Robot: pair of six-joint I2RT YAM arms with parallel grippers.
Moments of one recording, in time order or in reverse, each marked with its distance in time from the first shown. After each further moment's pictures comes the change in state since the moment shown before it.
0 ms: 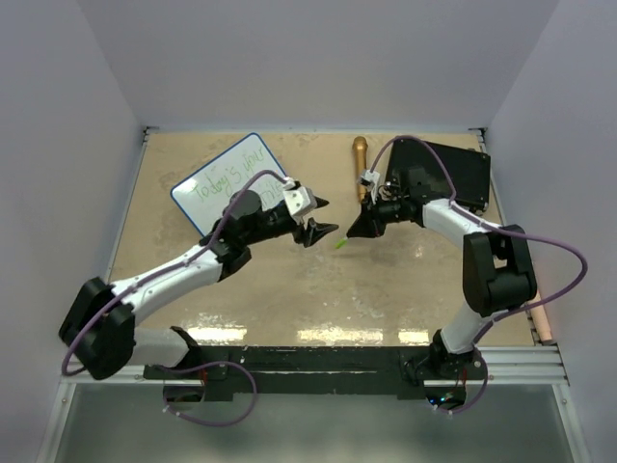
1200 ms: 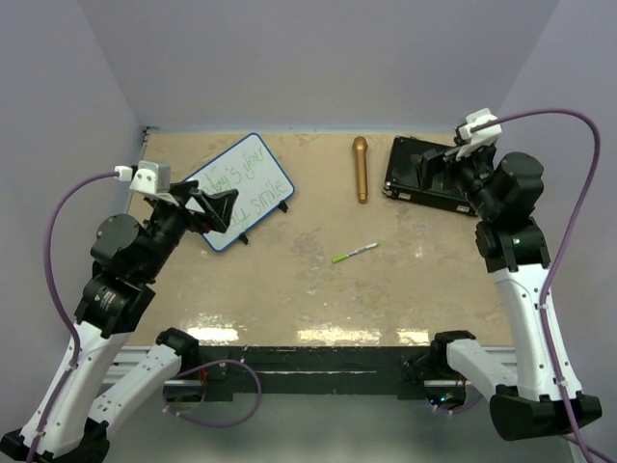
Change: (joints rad) left arm 0.285 -0.738 0.160 -0.755 -0.518 -0.405; right arm -0.124 -0.687 0.148 0.024 0.720 0.194
